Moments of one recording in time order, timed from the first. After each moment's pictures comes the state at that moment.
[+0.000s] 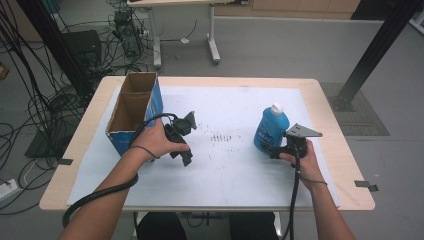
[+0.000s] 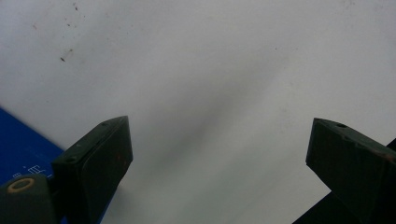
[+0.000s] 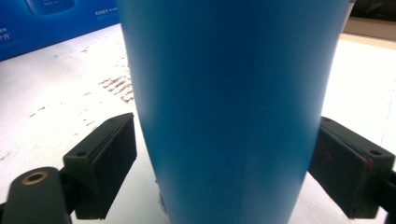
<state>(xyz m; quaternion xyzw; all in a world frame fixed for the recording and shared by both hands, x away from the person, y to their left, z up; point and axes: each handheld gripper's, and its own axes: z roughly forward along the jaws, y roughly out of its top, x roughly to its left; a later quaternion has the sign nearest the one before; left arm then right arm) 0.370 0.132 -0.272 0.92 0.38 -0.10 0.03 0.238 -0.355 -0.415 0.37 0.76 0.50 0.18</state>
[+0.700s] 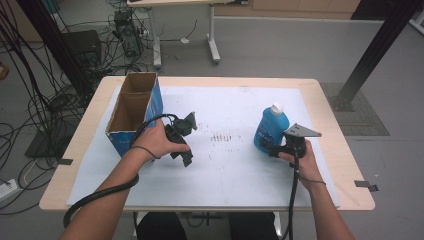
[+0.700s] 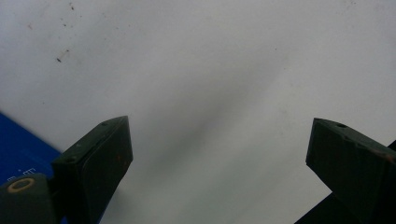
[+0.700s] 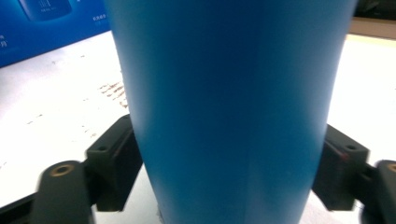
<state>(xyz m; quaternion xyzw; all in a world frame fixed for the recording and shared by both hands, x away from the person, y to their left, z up) 0.371 0.131 -0.274 0.92 0.39 -0.10 0.03 0.239 -0.353 -0.419 0.38 0.75 0.51 0.18</state>
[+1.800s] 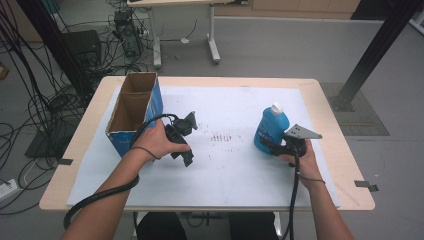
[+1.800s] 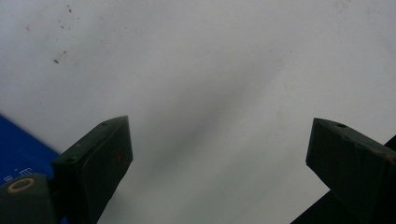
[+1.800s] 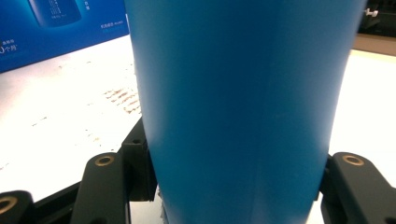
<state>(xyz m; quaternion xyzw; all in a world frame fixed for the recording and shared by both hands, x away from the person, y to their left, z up) 0.368 0.131 -0.272 0.92 0.39 -0.10 0.03 0.236 -0.356 -0.429 0.36 0.75 0.52 0.19</state>
